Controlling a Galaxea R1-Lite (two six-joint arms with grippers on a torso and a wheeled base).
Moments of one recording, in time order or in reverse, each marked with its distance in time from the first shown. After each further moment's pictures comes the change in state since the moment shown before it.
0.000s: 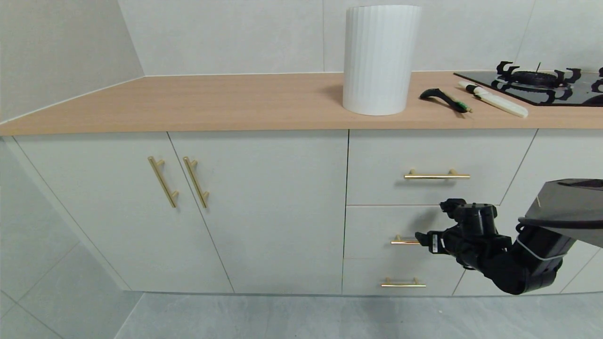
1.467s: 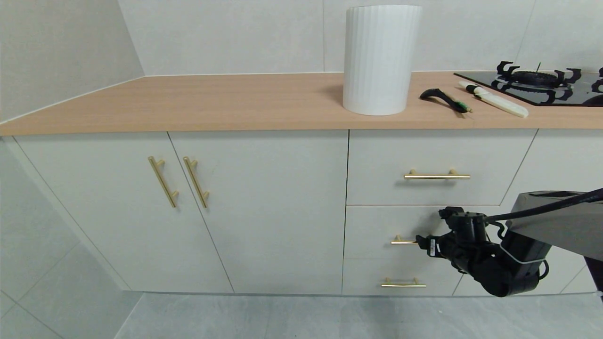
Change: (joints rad) left arm 0.000 0.000 0.000 0.000 0.000 0.000; right arm -0.034 0.151 -0.071 -0.057 -0.027 0.020
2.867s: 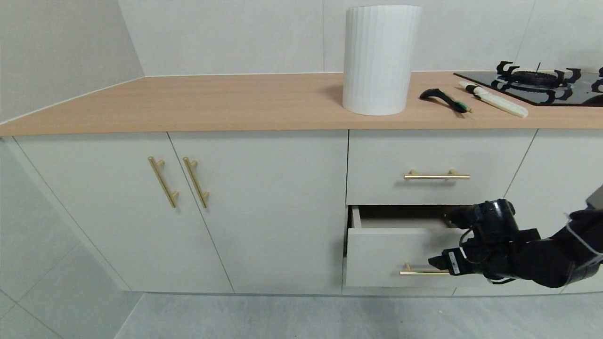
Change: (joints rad) left arm 0.000 0.000 0.000 0.000 0.000 0.000; right arm 0.048 -0.426 0.135 0.561 0.091 -0.124
